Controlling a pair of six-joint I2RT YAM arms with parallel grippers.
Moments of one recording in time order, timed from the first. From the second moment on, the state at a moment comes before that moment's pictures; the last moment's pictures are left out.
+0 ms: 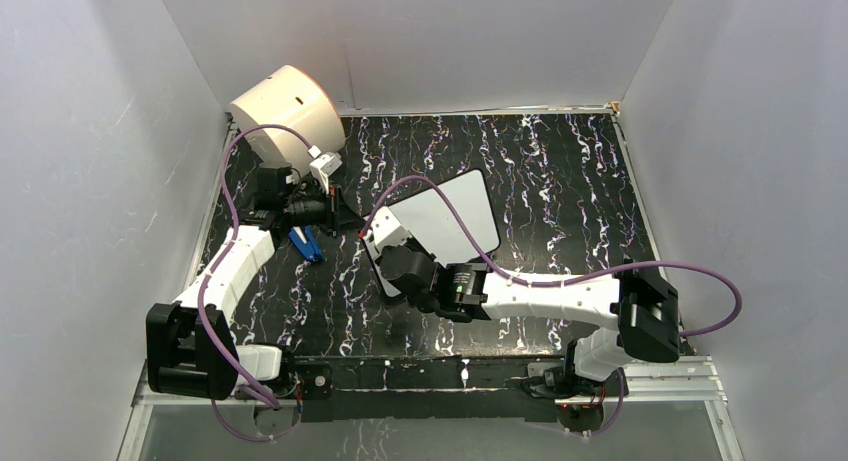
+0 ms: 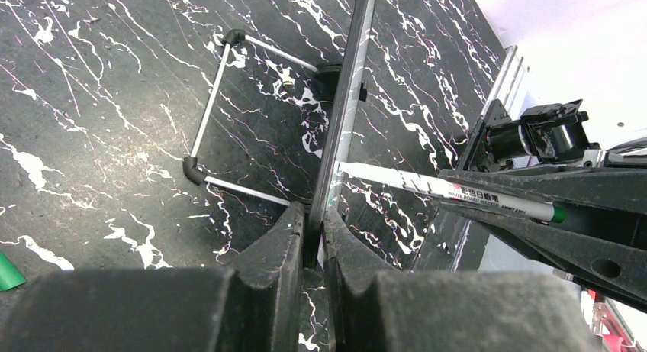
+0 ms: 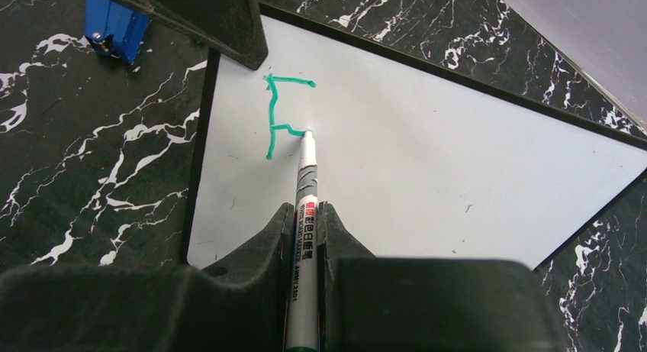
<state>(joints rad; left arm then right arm) -0.13 1.27 0.87 -0.31 0.92 -0.05 1.35 1.51 1.10 -0.12 0.75 0.05</state>
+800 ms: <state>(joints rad) -0.13 1.27 0.87 -0.32 0.92 -0.05 1.32 1.38 1.02 -0.10 0.68 0.03</state>
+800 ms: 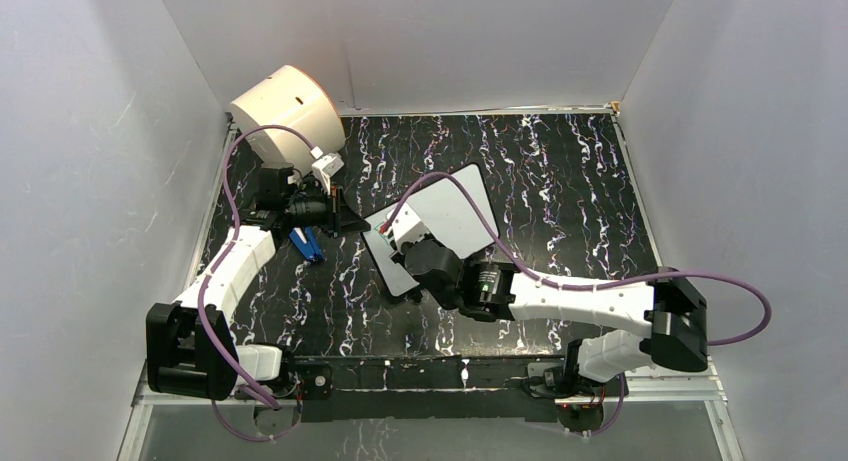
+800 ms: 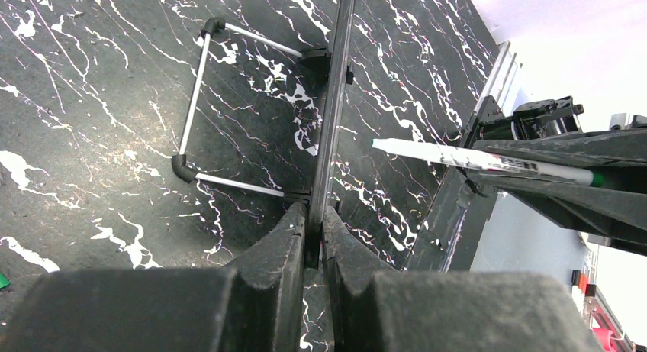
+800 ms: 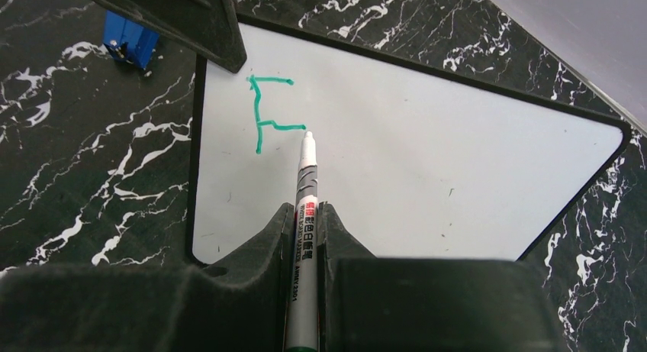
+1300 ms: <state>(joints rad) -0.13 1.27 0.87 -0.32 0.92 -0.05 1.27 1.34 0.93 -0.04 0.63 0.01</state>
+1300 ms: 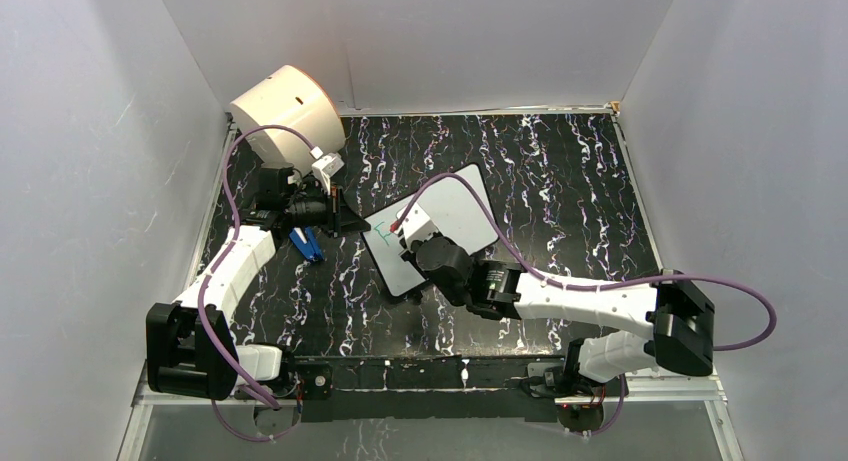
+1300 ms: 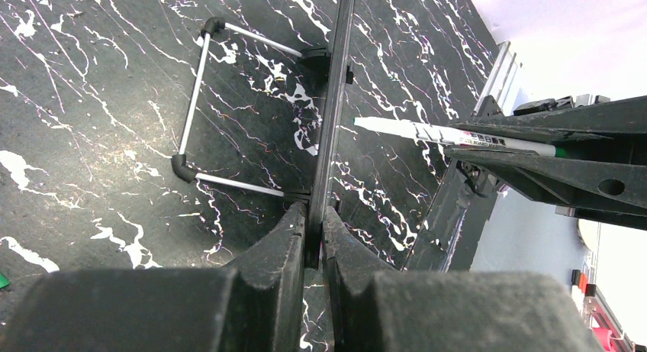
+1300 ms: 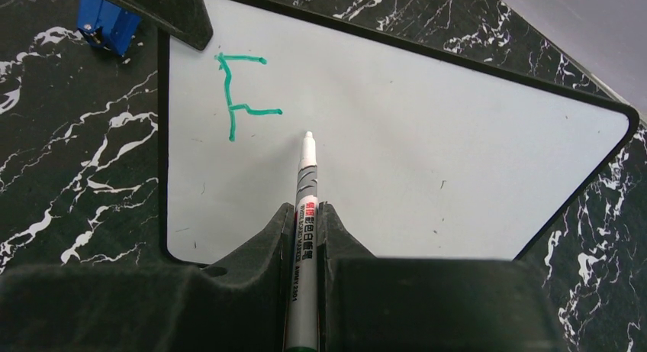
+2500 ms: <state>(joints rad) -0.13 1.28 0.87 -0.32 0.93 -0.05 1.26 1.34 0.87 0.09 0.60 -0.09</state>
